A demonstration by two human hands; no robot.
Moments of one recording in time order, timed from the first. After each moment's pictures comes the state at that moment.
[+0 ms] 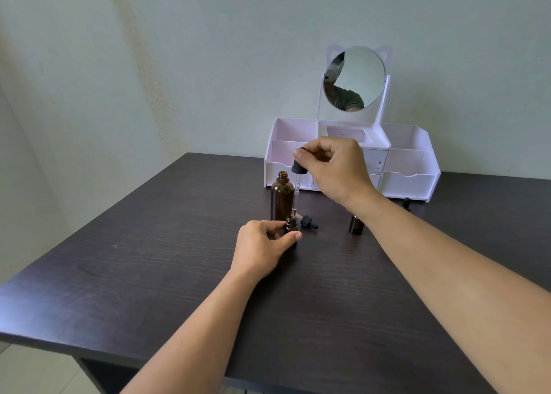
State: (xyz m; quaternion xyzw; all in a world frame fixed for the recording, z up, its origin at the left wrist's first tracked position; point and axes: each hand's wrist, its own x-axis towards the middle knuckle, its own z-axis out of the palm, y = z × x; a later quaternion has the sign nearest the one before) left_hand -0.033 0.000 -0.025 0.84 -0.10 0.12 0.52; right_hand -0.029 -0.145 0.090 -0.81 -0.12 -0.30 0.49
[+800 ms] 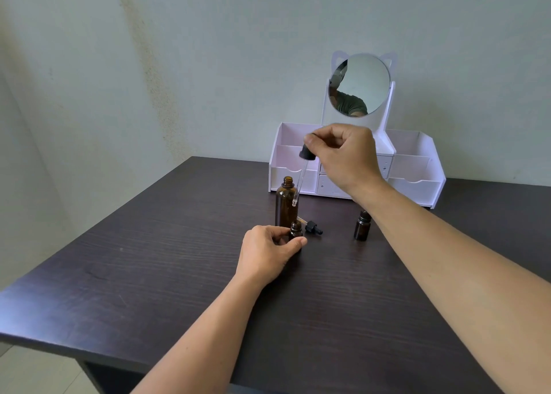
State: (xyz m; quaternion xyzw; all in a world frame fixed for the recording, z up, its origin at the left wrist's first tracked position) left_hand -0.035 -0.001 -0.023 0.85 -0.09 0.11 0.50; right_hand -0.025 -0.142 0.112 -0.78 -0.11 -0.32 0.52
